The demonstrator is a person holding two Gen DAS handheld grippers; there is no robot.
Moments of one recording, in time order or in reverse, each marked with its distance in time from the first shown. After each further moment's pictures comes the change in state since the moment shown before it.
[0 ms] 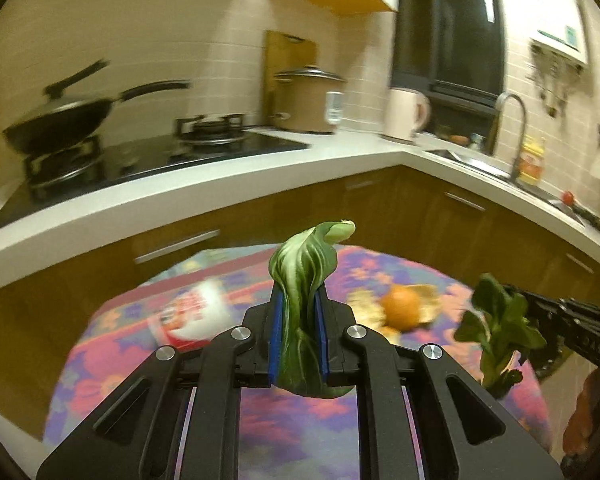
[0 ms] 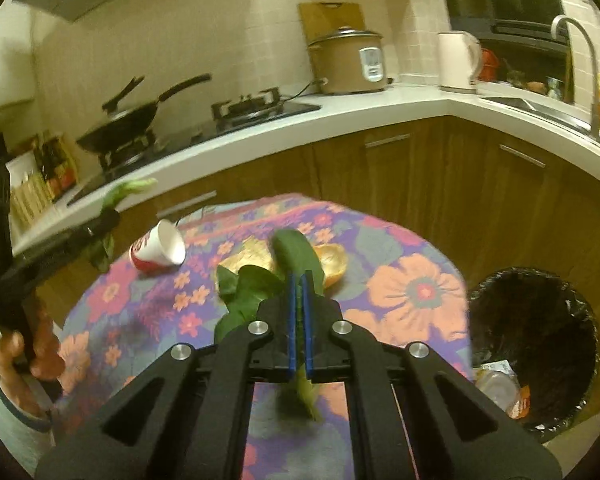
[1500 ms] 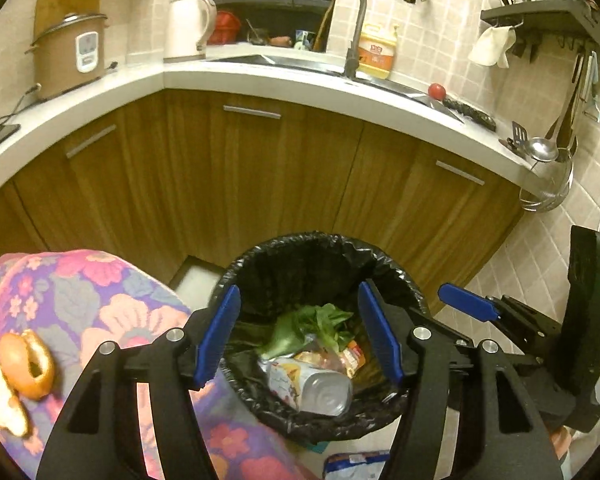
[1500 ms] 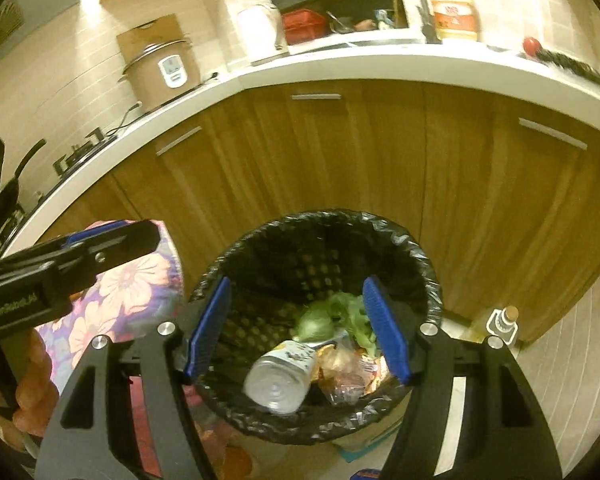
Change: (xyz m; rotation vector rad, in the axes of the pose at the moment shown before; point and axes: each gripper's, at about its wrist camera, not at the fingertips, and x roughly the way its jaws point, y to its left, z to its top) left arm 0.130 -0.311 -0.016 0.248 0.284 -0.459; right arm -0.053 -0.231 -0.055 0.294 0.021 -0.317
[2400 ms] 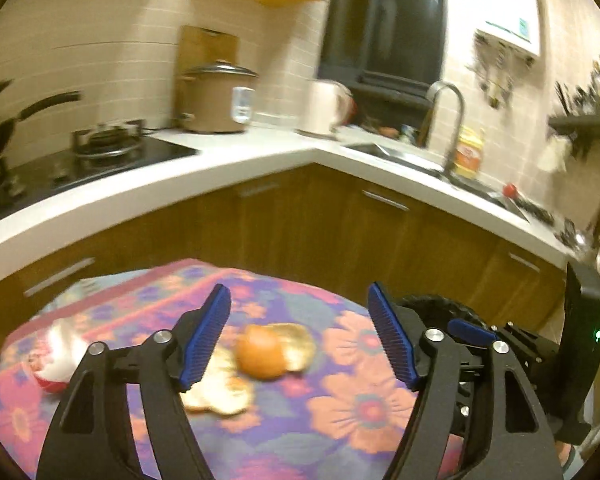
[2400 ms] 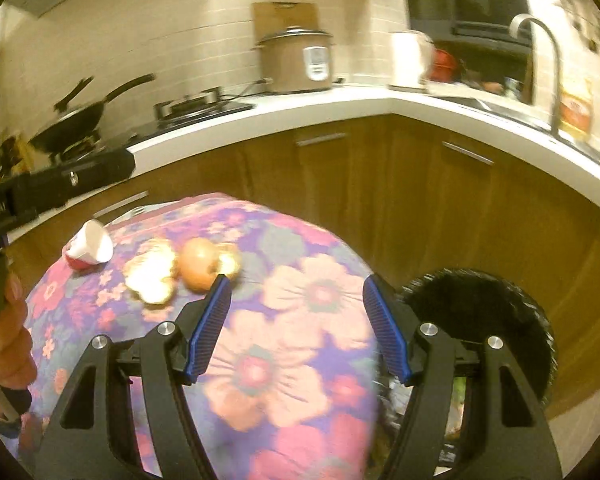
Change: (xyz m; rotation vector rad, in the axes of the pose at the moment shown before) left arm -0.183 0.158 -0.040 -0.193 -0.287 0.257; right arm 0.009 0.213 -0.007 -0.348 -0.032 0.182
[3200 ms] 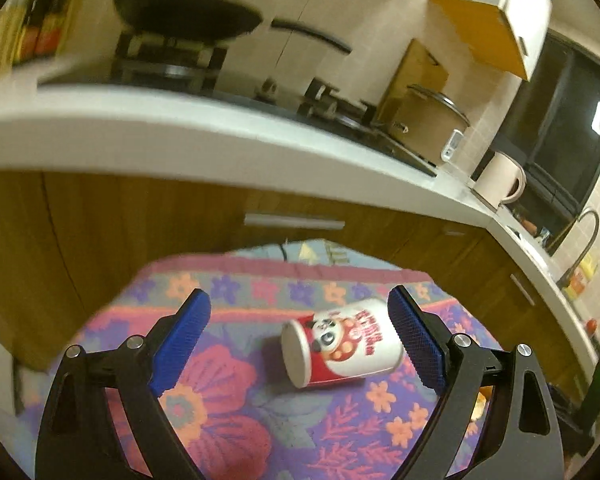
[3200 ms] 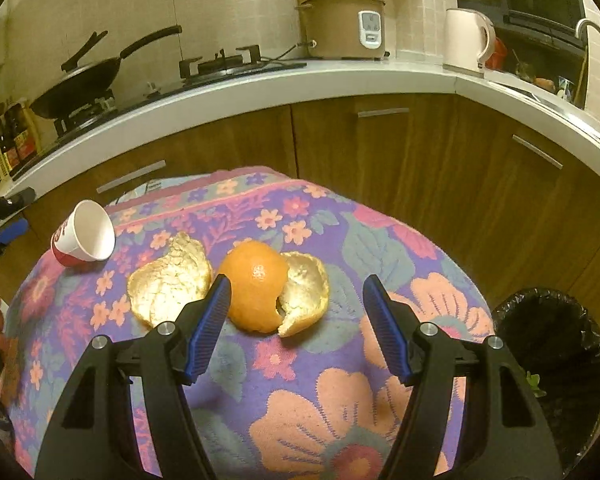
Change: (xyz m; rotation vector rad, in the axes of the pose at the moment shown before) left arm -0.045 0.254 -0.060 -0.501 -0.032 0.318; right arm 0.099 0.049 0.012 -0.034 0.109 0.049
